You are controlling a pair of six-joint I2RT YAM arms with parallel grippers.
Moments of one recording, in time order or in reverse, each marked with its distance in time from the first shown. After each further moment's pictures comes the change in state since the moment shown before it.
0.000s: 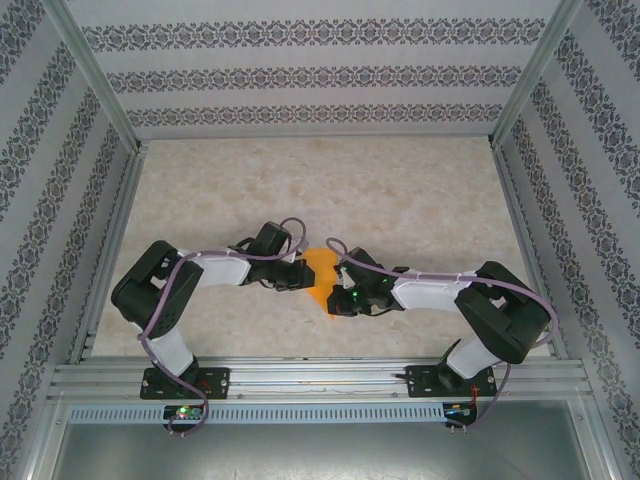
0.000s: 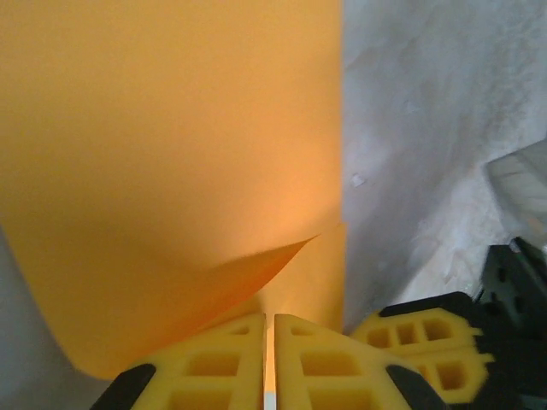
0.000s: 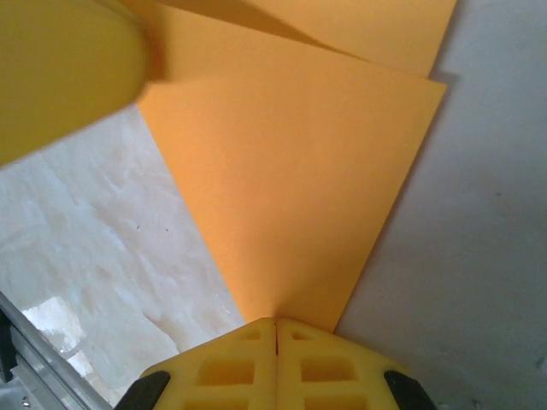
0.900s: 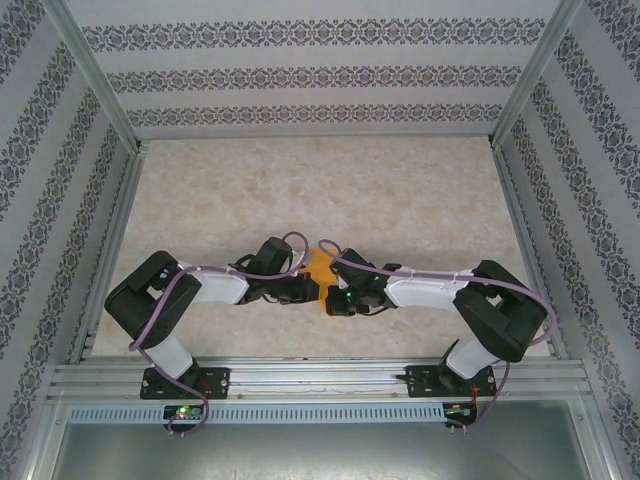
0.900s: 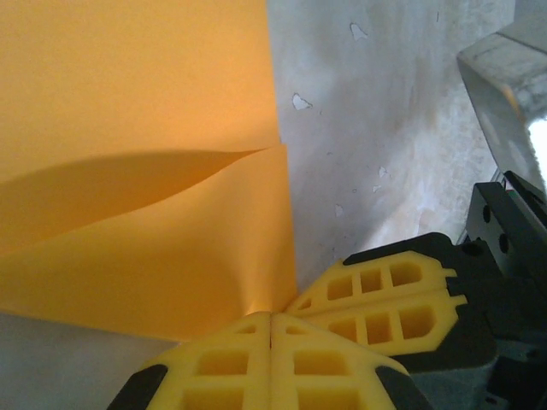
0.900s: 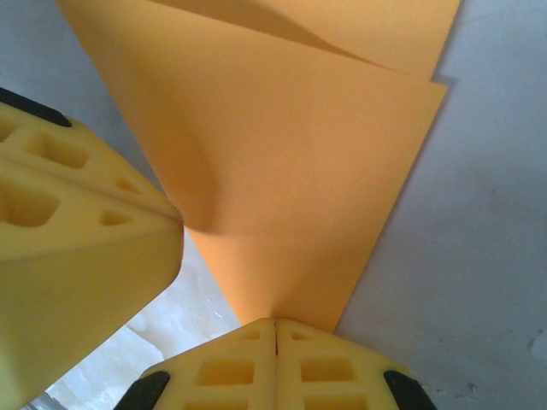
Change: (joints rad) left arm -0.091 -0.031 -0.138 0.216 0.007 -0.110; right arm 0.045 0.020 0.074 -0.118 0.105 0.002
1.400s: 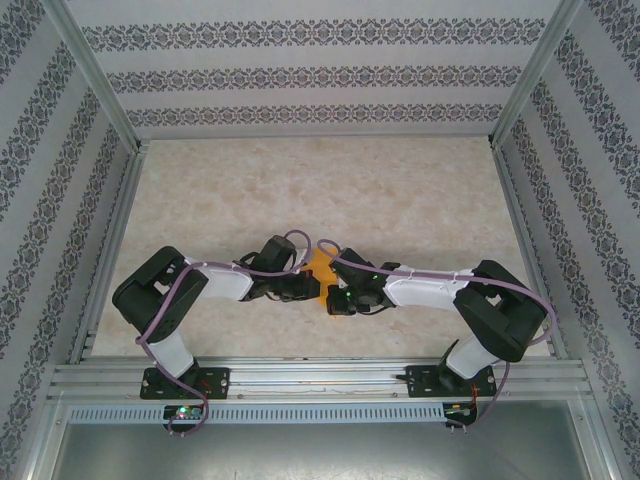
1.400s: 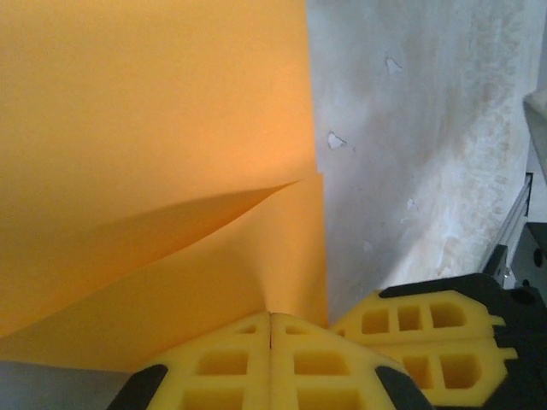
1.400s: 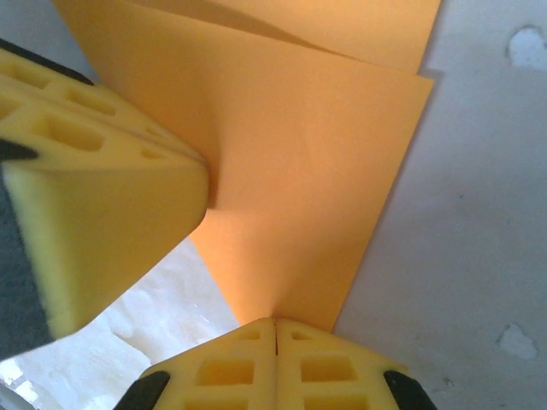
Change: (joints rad) left arm 0.000 0.050 0.040 -0.017 -0.056 -0.005; right arm 0.003 0.001 0.018 -0.038 0.037 -0.004
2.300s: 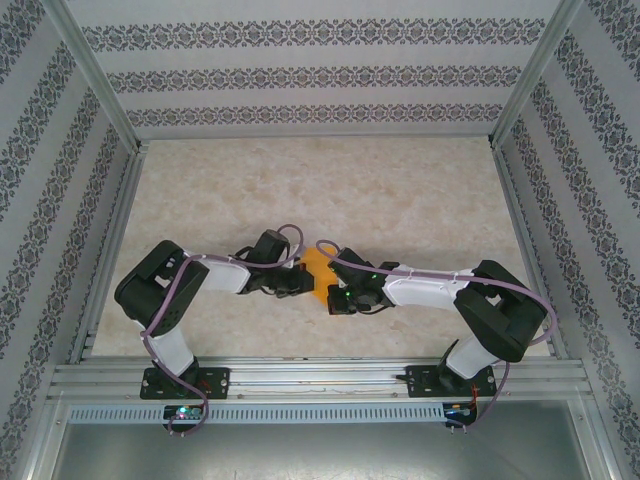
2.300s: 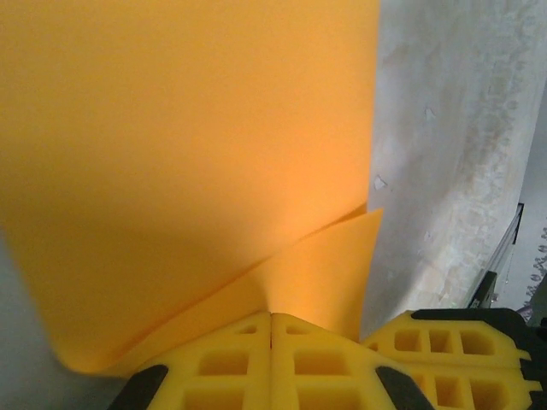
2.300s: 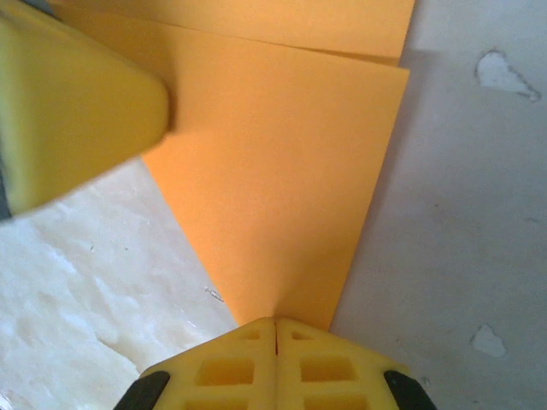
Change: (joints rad) left arm 0.097 0.030 0.020 -0.037 0.047 -0.006; right arm 0.006 0.000 0.012 -0.026 0.039 -0.019
